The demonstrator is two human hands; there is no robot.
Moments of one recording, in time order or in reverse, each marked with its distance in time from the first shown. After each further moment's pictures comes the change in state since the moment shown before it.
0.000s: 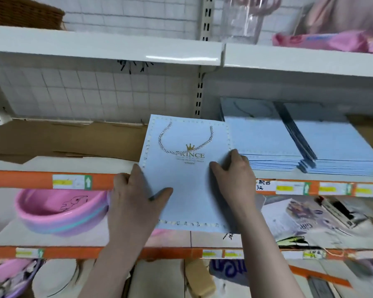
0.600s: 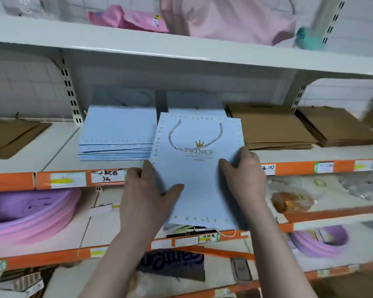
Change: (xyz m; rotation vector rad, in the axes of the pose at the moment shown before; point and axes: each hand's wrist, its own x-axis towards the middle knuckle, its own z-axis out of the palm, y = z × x) left_hand -0.124 0.308 0.205 -0.098 -0.130 0.124; right_hand 0.076 0.298 -0.251 -0.128 0.115 0.105
